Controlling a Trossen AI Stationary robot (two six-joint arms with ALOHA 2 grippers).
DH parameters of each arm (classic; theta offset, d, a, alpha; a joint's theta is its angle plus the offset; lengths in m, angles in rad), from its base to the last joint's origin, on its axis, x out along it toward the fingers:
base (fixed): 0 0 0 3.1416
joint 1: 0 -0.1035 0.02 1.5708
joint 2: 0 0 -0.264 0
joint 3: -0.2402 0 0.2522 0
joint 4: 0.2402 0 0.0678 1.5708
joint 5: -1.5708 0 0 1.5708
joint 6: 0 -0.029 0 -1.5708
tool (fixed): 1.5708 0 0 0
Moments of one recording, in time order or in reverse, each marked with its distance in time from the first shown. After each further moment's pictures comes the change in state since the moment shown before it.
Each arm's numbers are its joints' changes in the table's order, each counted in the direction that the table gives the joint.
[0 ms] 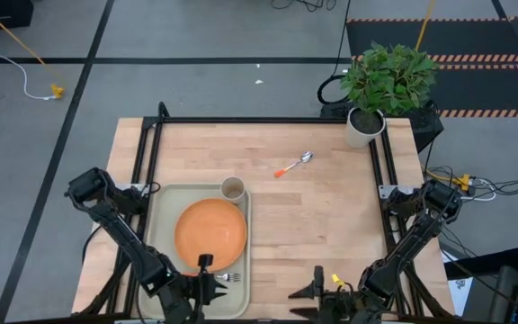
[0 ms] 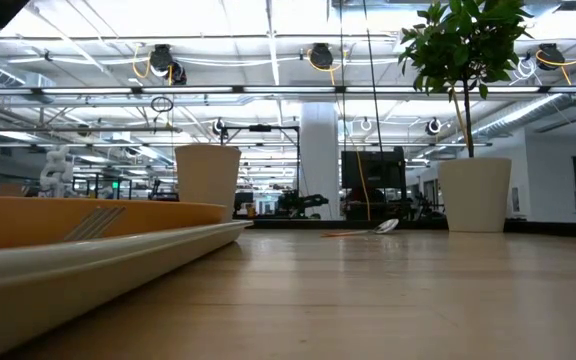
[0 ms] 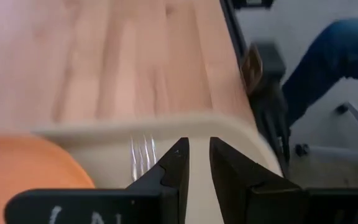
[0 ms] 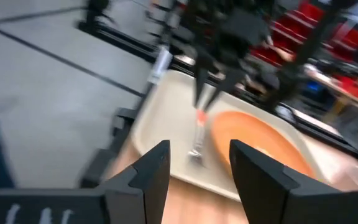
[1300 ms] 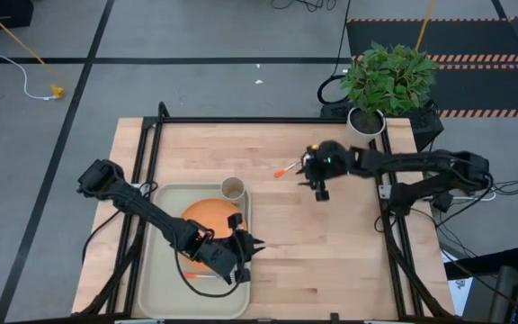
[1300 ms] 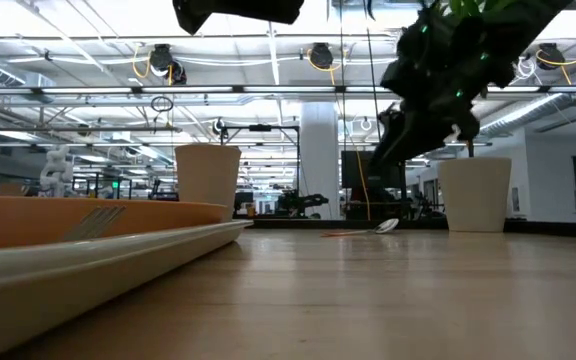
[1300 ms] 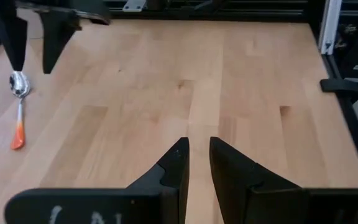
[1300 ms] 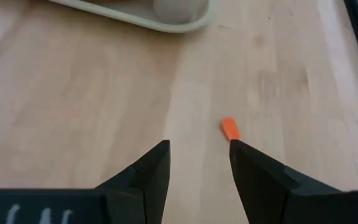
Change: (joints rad) left arm -0.353 -0.005 -0.140 -0.023 0.022 -0.209; right arm 1.261 -0.514 0.488 0.384 1.084 0.401
